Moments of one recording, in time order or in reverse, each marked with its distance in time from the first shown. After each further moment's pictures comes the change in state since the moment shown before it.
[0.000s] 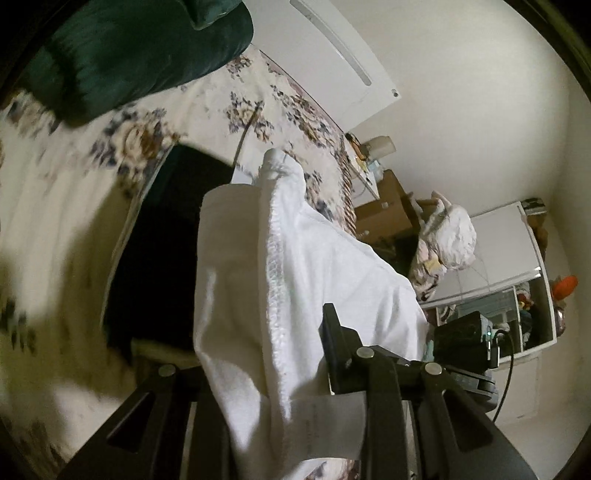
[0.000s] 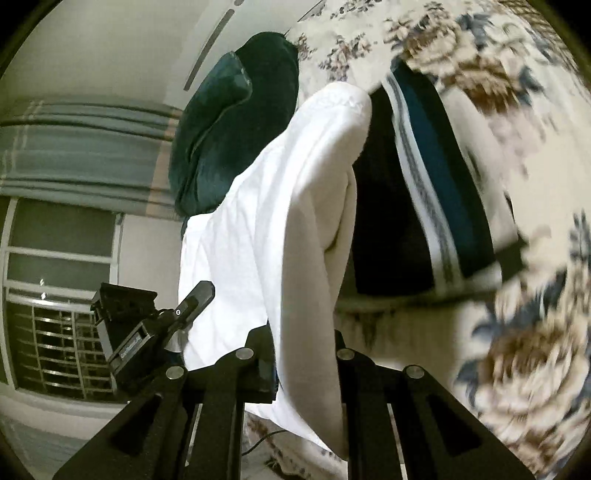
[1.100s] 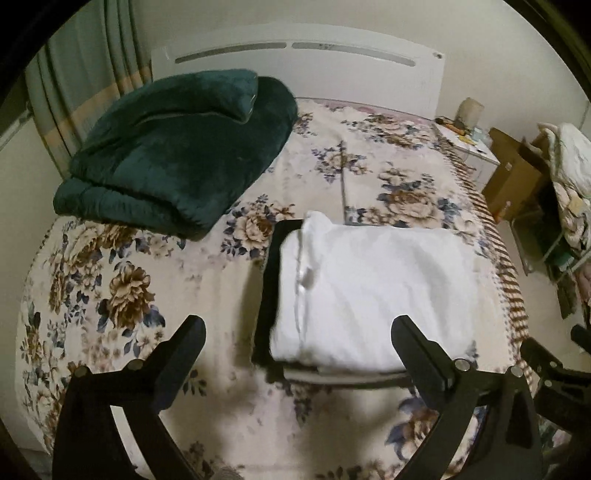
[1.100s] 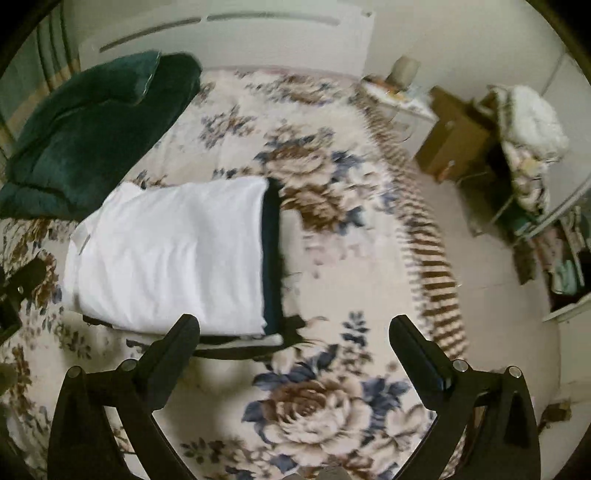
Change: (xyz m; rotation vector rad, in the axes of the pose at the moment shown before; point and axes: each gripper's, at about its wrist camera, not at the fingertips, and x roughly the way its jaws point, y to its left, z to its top) left arm -0.035 -0.093 -0.057 0.389 -0.156 0.729; right arm -0.046 0.095 -0.052 -0.326 -0.295 -0.989
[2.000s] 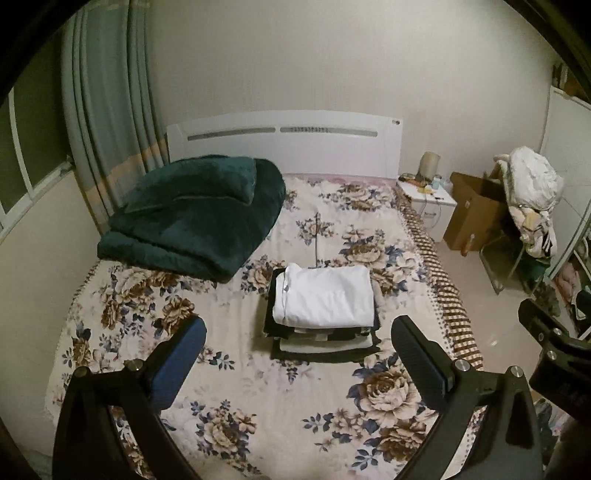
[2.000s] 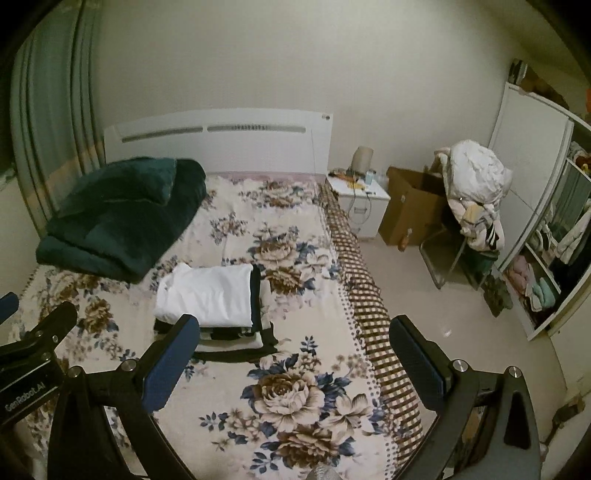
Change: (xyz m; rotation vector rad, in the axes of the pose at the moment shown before) left arm -0.302 -0.034 -0.065 0.043 -0.253 -0.006; right arm -0.374 -0.069 -0.124 0.067 -0.370 -0.014
